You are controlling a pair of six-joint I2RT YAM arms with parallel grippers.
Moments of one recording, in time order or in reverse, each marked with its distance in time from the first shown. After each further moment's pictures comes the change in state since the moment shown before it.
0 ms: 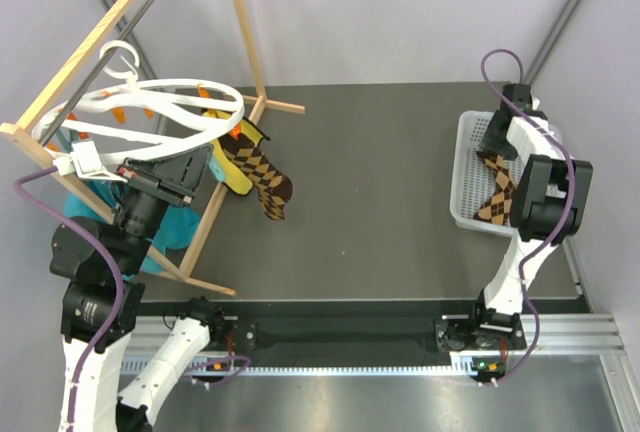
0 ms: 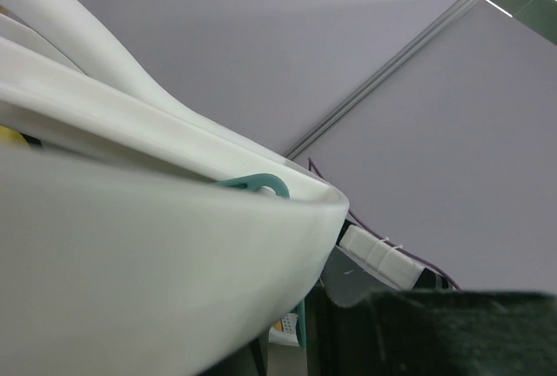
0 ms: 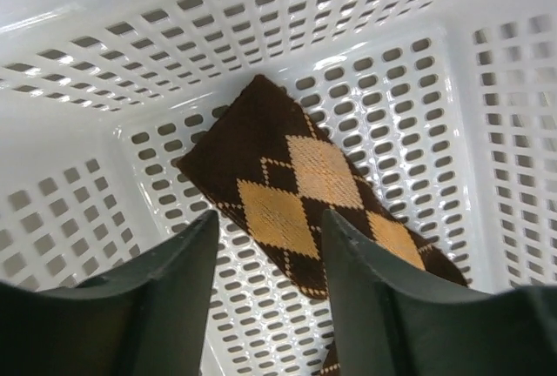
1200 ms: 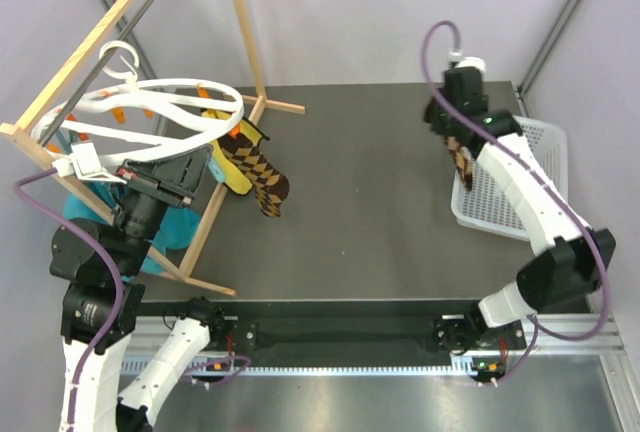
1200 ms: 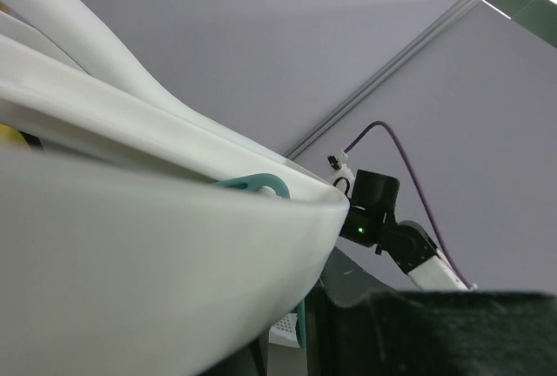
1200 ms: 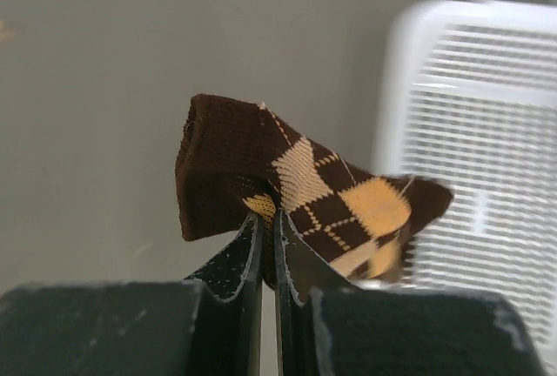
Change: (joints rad) left arm 0.000 -0.007 -0.005 0.000 -0.005 -0.003; right arm 0.395 -0.428 -0.021 -0.100 0.082 0.010
